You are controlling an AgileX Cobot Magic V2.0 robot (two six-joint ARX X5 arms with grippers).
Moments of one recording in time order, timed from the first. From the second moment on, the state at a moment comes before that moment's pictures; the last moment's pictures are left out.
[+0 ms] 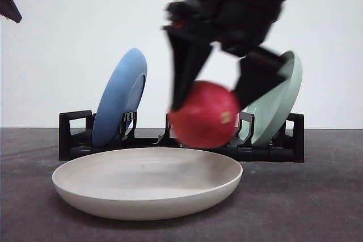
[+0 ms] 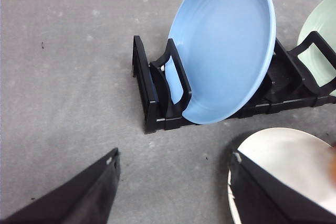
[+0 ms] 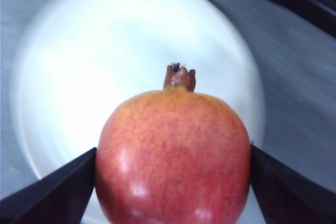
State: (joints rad) left_arx -0.18 0.77 0.74 -0.49 0.15 -0.07; right_arx 0.77 1.58 1.14 -0.62 -0.15 0.23
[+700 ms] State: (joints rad) left_arx -0.18 0.77 0.74 -0.49 0.15 -0.07; right_arx 0.85 1.72 1.14 -0.47 -0.16 0.23
